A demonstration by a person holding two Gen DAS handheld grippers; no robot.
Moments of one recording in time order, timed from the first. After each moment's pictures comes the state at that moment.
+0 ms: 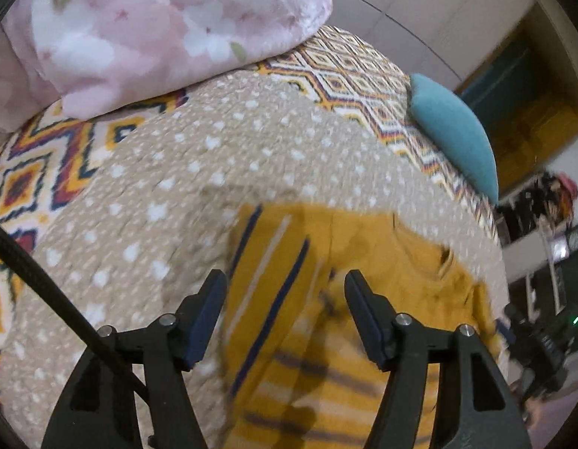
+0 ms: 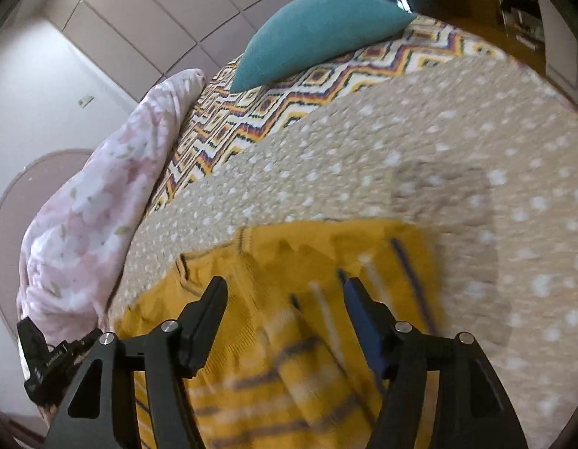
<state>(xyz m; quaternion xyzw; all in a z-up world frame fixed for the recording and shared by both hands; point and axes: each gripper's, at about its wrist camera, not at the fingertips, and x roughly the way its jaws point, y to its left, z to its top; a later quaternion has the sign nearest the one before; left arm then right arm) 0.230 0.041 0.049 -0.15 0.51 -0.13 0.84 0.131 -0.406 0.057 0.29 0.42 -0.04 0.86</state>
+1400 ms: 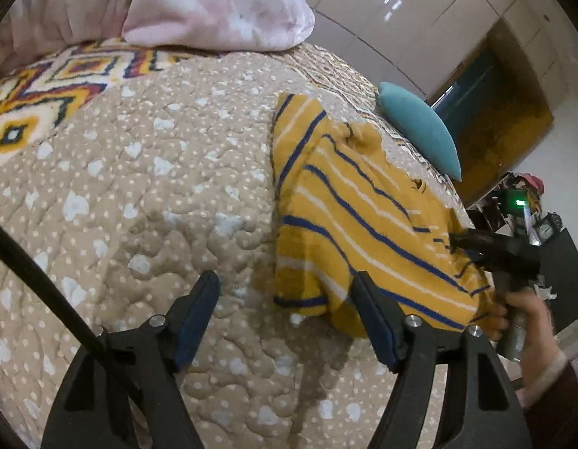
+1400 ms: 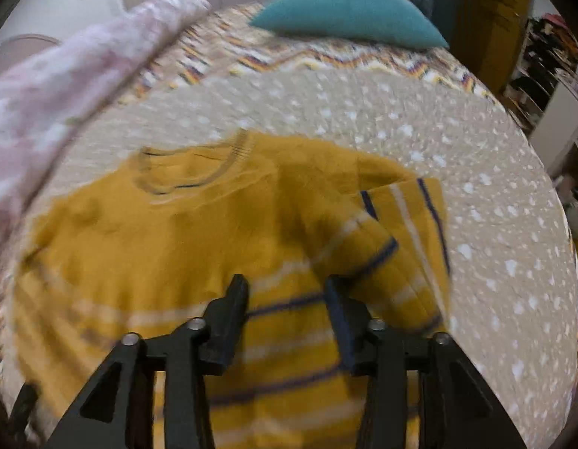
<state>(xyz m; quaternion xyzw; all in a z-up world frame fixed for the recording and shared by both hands) 0.082 0.082 -0.006 -0.20 0.45 -0.17 0.85 0.170 -0.320 0.013 0.10 0.52 -0.13 0.84</state>
